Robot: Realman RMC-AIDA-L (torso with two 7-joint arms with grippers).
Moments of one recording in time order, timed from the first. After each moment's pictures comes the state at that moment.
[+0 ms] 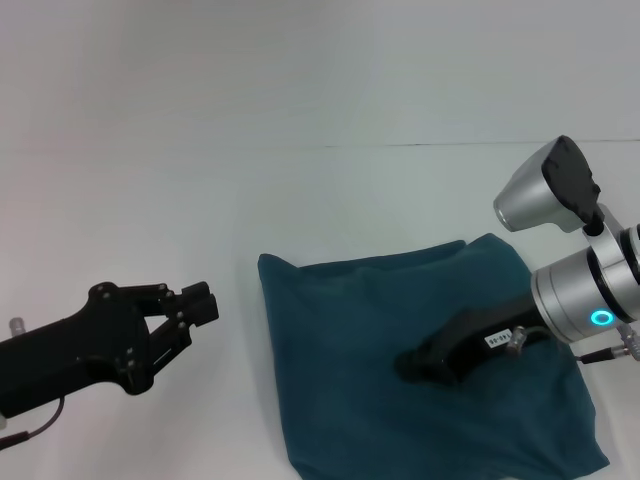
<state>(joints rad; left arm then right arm) -0.31 -2.16 0.61 0.77 1.80 1.76 -1.27 0.68 2.09 -1.15 -0.85 -2.26 -1.42 2.09</state>
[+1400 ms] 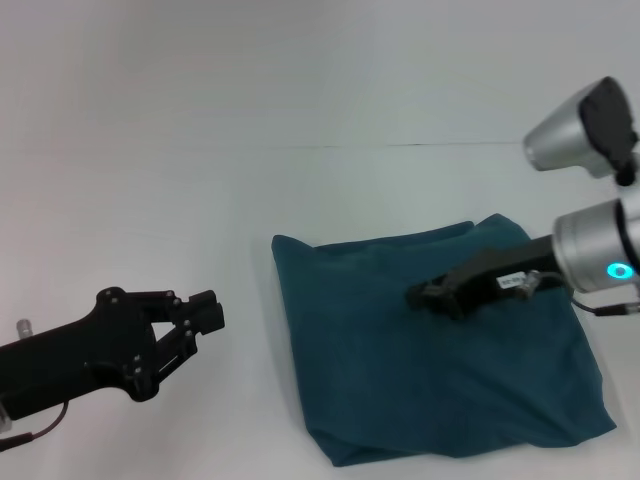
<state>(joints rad) -0.33 -2.16 0.61 0.77 1.83 1.76 -1.25 0.61 2.09 -1.15 -1.05 -2.23 -1.36 2.19</state>
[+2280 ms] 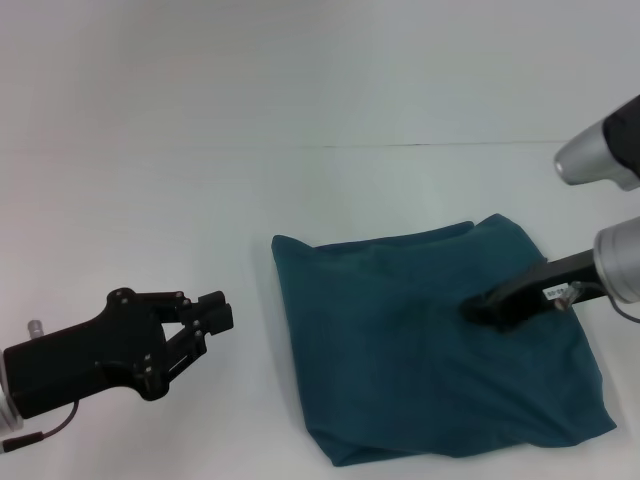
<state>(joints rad) -0.34 -2.16 0.62 0.75 1.83 1.74 -1.24 0.58 2.09 -1.12 -1.10 -2.40 -1.38 2.27</state>
